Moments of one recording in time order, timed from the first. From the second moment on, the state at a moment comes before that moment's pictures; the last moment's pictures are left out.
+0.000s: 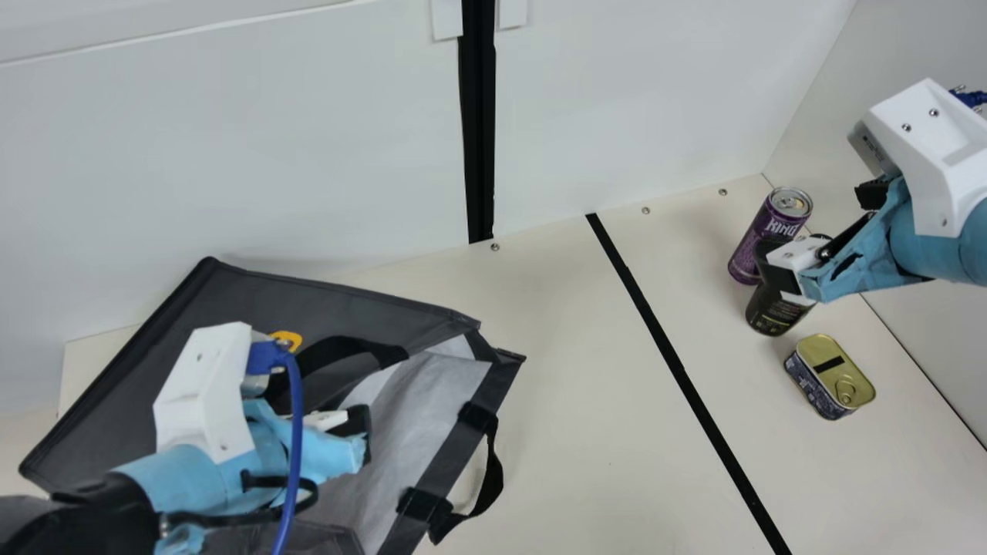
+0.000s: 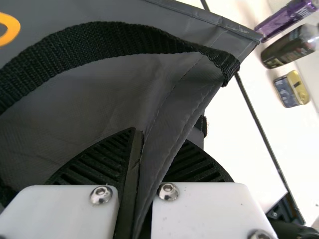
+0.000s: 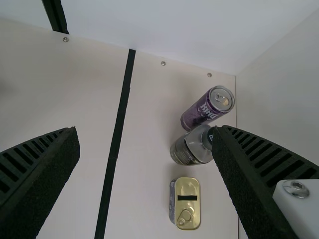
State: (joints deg) left arm -34.1 84.0 -74.4 -24.5 45.0 -5.8; right arm -35.8 74.5 -92.6 20.3 69.8 -46.8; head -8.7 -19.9
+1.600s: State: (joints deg) left arm -25.5 87.0 -75.2 -34.4 44.2 2.5; right arm -35.8 74.5 -92.6 20.3 69.8 -46.8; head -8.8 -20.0
